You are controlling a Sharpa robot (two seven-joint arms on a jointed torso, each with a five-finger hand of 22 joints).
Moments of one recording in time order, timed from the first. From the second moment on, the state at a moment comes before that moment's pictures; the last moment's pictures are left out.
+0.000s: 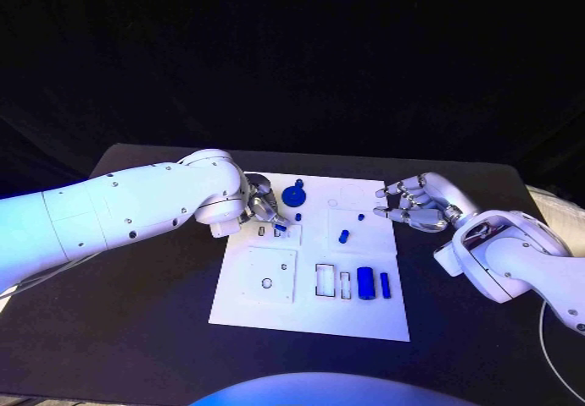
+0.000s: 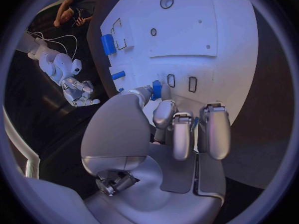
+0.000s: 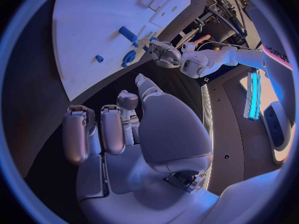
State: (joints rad) left arm 1.28 -0.73 -0.04 1.46 -0.96 0.11 -0.65; left_hand 1.31 -0.18 0.49 0.29 0.13 0.94 0.04 0.59 0.76 1.37 -0.04 1.20 1.17 1.47 -0.10 1.57 1.31 0.05 1.46 0.01 1.46 1.31; right arm 0.95 -0.95 0.18 1.67 -1.16 -0.45 -0.04; right_hand 1.36 -0.08 0.10 0.13 0.26 1.00 0.14 0.08 0.08 1.29 0.05 0.92 1.09 1.47 -0.02 1.35 1.27 0.05 1.41 0.09 1.45 1.31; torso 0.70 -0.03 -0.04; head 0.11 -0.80
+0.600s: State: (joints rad) left arm 1.26 -0.71 -0.04 1.45 -1.09 0.13 -0.65; left_hand 1.29 -0.19 0.51 0.28 0.13 0.95 0.04 0.59 0.77 1.37 -0.04 1.21 1.18 1.47 -0.10 1.57 1.31 0.05 1.46 0.01 1.46 1.31; right arm 0.95 -0.96 0.18 1.68 -1.16 -0.45 -0.04; right_hand 1.36 -0.08 0.10 0.13 0.26 1.00 0.14 0.08 0.08 1.29 0.05 0.92 1.09 1.47 -0.02 1.35 1.27 0.05 1.41 0.09 1.45 1.31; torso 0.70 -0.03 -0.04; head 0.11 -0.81
